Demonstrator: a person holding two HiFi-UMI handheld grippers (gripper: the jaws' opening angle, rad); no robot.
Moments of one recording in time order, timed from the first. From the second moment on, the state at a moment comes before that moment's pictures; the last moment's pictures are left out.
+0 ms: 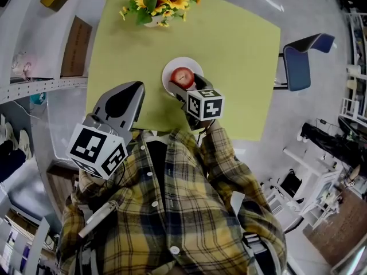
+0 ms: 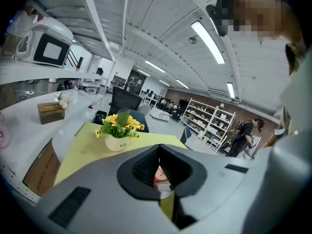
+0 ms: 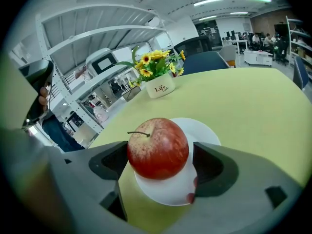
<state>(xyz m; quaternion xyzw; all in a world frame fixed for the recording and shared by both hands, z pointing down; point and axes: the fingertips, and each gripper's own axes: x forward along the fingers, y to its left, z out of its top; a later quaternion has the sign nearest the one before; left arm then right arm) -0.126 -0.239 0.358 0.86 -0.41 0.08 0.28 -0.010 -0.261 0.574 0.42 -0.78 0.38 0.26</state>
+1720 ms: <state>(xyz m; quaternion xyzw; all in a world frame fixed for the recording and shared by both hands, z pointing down) -0.093 -0.263 0.319 0.90 -0.35 0.05 0.25 -0.014 -0.255 0.297 0.45 -0.87 0.19 0.03</state>
